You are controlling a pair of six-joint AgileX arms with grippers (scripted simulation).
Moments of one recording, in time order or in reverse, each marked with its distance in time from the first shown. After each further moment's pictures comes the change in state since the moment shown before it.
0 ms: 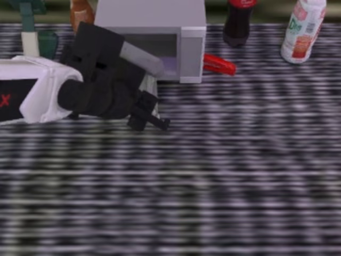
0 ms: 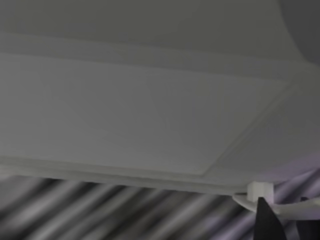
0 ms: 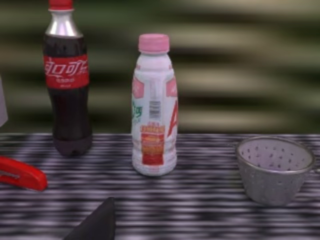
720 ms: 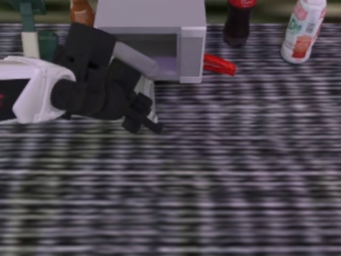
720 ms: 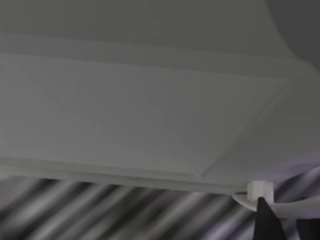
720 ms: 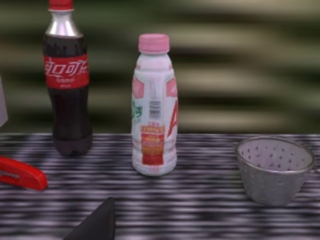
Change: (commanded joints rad) left arm 0.026 -0.017 -0.018 -0.010 0.049 0.060; right arm 0.000 0.000 0.000 0.000 0.000 0.000
